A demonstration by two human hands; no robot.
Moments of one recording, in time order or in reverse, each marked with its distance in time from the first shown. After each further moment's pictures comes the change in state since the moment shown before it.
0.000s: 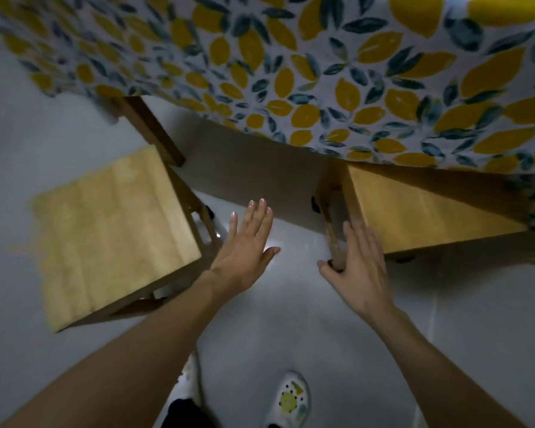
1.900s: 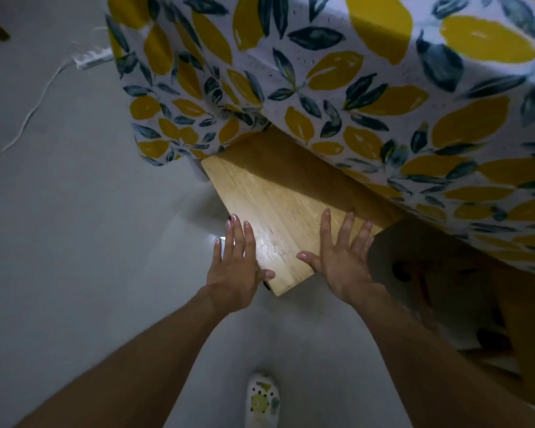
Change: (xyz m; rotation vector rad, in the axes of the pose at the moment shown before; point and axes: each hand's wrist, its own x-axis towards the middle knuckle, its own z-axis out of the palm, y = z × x) left_hand 0.086 -0.368 -0.077 -0.090 -0.207 -0.276; right_hand 0.256 -0.348 0.107 -0.347 -0.321 0.003
